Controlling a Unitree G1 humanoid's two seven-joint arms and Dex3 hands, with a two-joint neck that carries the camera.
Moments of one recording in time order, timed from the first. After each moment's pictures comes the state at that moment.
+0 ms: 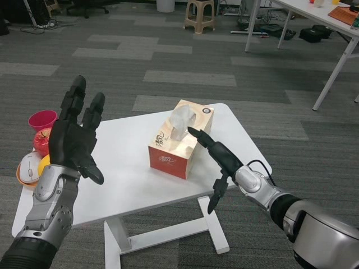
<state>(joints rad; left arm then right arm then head) -0.28 0.22 -0.09 0.28 -0.57 -0.46 -0.19 -0.60 -0.41 0.86 1.00 0.36 -0.69 -0.08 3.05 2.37</state>
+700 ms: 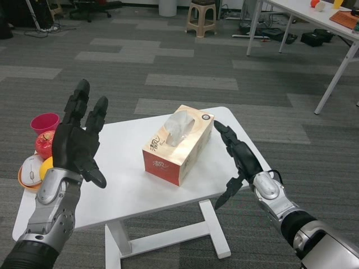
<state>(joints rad) -0.28 0.22 -0.10 0.28 -0.57 -0.46 -0.19 -0.47 -0.40 0.50 0.94 0.36 -0.68 -0.03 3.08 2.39</state>
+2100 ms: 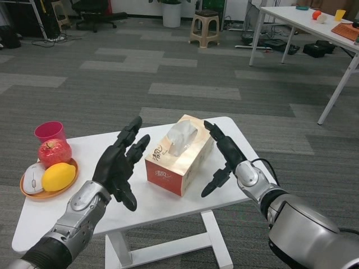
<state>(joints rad) -0.42 0.25 -0.40 0.55 -0.59 -0.44 -0.19 -0.80 -0.27 0.77 1.37 0.35 -0.66 -0.16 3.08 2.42</state>
